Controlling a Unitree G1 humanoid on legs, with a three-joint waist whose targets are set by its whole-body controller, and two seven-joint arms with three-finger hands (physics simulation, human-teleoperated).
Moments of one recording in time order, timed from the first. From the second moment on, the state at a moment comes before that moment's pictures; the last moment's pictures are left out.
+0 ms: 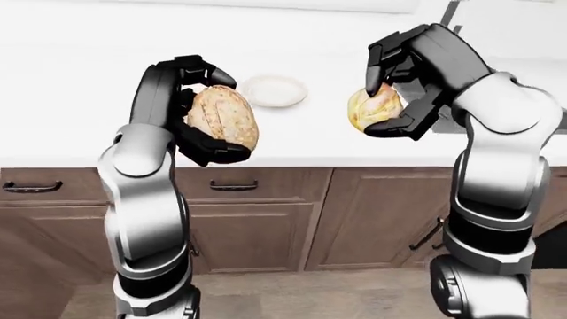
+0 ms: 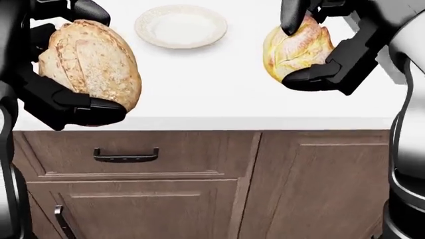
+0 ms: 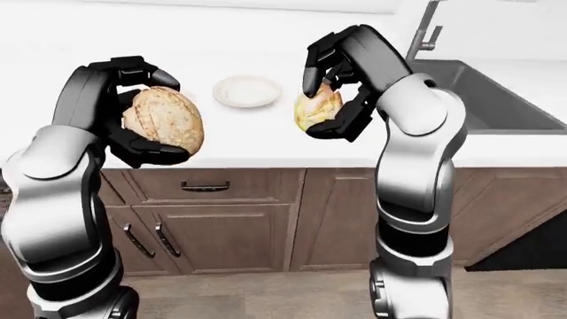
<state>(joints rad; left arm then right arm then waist) -0.77 0.20 0.03 -0.52 0.57 1.16 -0.39 -0.88 -0.34 -0.09 -0.32 -0.61 0.74 0.78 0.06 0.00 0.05</state>
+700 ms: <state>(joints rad) -0.78 0.19 0.03 -0.52 0.58 1.15 -0.42 -0.88 -0.36 -0.10 -0.32 -0.58 0.75 0.75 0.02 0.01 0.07</state>
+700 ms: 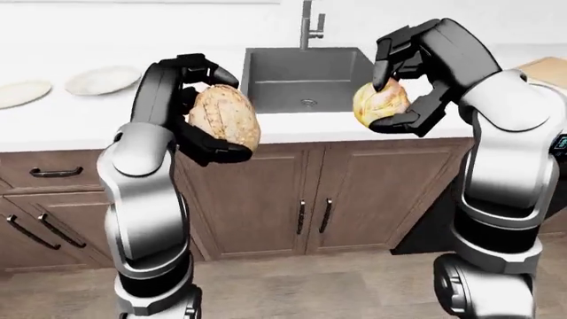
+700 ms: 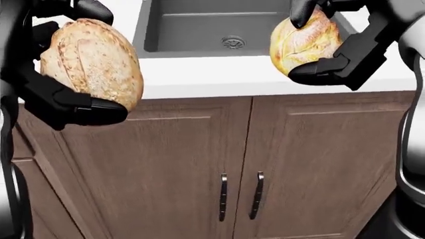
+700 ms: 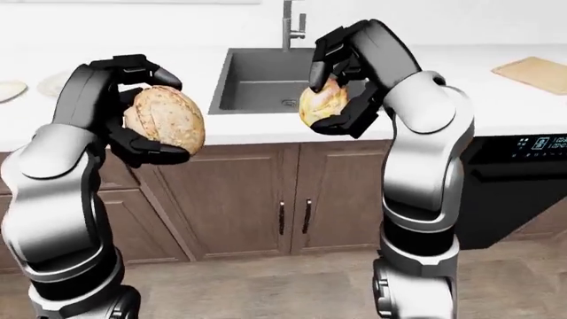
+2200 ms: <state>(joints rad) -0.75 0.19 0.03 -0.54 0.60 1.14 -0.46 -0.89 -0.35 -0.09 -0.31 -0.57 0.77 0.74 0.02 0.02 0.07</state>
